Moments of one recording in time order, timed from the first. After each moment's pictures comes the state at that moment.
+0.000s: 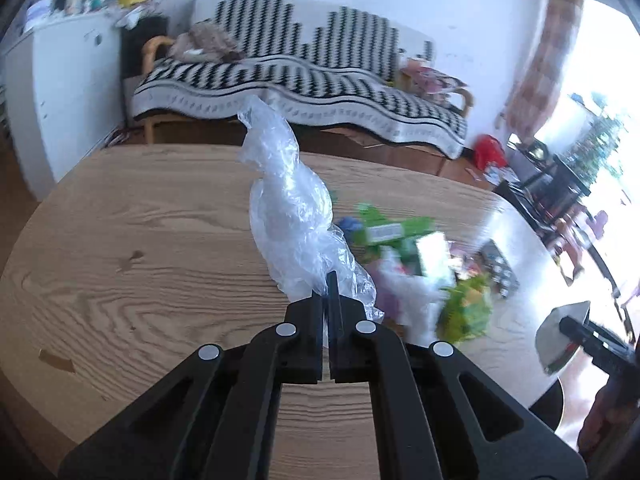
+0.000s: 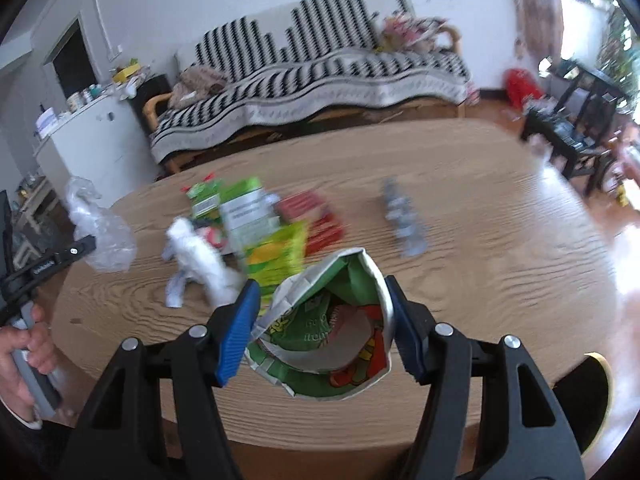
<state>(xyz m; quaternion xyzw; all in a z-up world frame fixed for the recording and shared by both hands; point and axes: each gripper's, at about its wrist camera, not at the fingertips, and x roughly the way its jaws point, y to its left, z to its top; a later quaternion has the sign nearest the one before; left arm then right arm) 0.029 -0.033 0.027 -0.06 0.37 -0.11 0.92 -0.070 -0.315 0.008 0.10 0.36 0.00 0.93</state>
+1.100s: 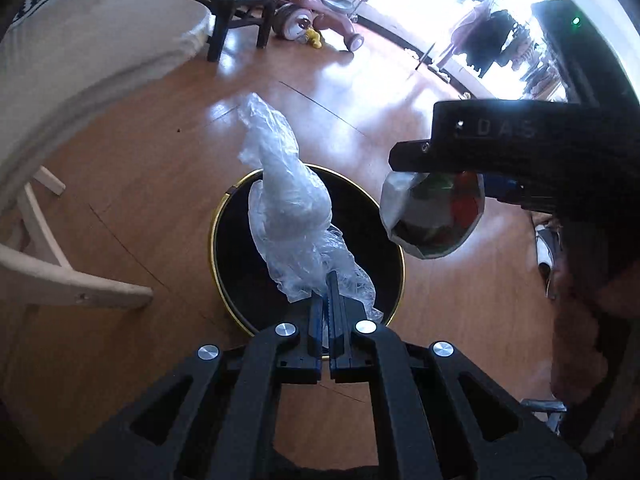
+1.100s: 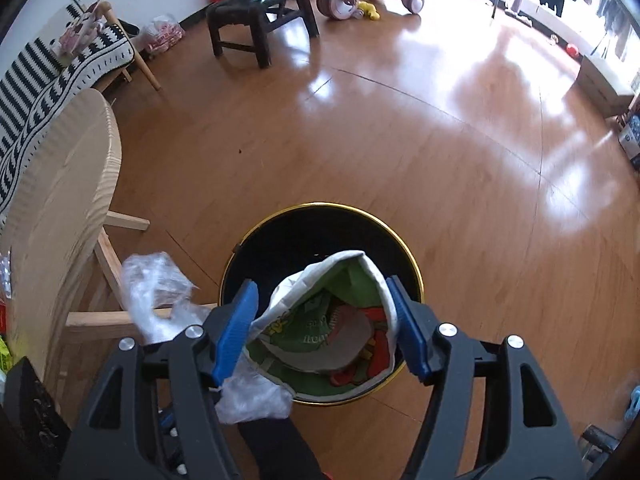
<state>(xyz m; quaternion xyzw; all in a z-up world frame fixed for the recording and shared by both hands) -0.131 -0.577 -0.172 0.11 0.51 -0.53 0.67 -0.282 -0.690 -0.138 0.31 0.47 -0.36 0.74</state>
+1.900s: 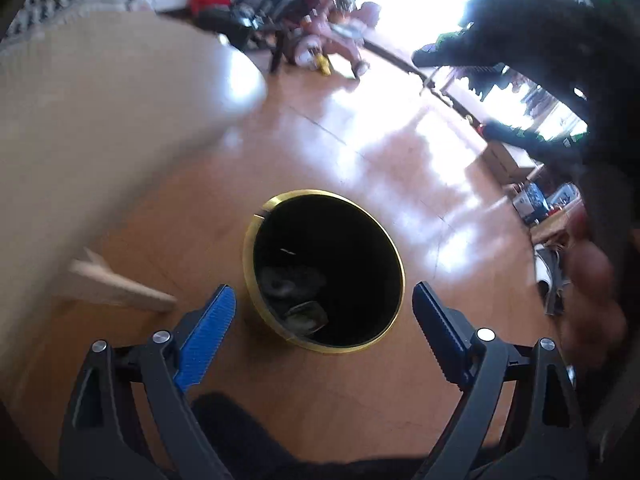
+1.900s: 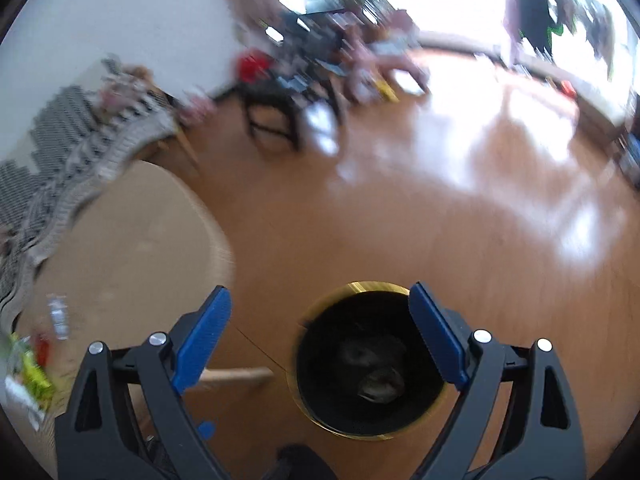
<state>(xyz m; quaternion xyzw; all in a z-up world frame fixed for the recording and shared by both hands) -0.137 -0.503 -0.110 0.08 0.47 -0.52 0.71 -0.246 -0.630 -0.037 0.26 0.32 -0.37 0.83</state>
